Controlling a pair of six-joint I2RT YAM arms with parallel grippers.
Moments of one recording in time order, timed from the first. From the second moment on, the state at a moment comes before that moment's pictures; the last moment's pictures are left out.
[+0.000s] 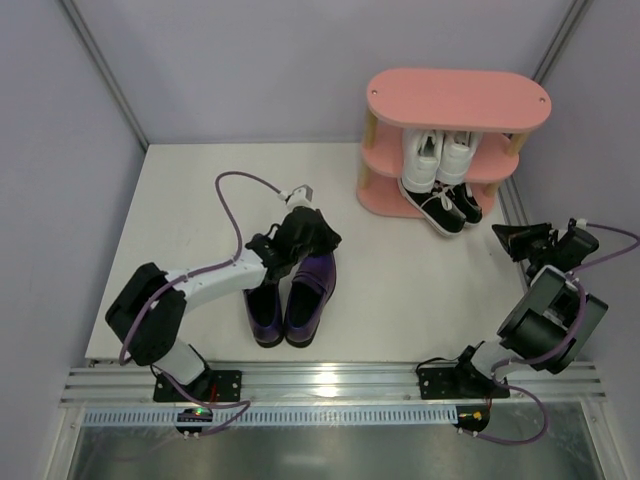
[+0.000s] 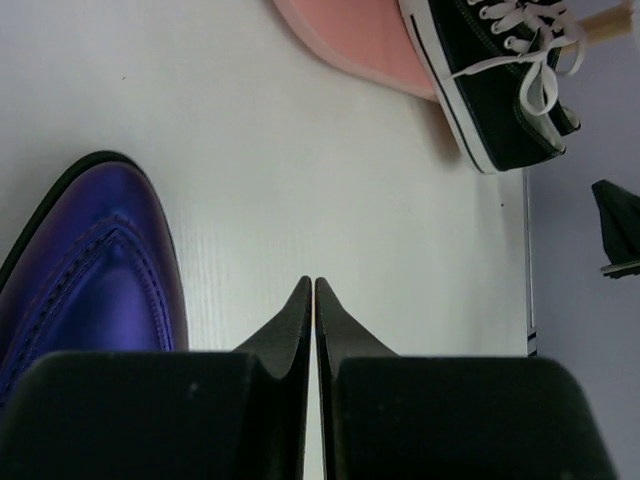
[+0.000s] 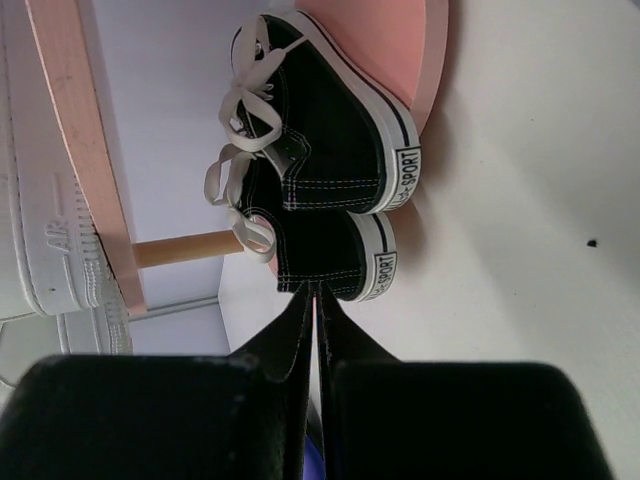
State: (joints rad) left arm -0.80 1.59 1.01 0.08 -0.19 -0.92; right arm -0.74 1.45 0.63 0.29 -0.78 0.91
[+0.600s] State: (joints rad) left arm -0.80 1.13 0.74 -0.06 -0.17 -0.87; right arm -0.68 1.66 0.81 0.37 -0.57 0.94
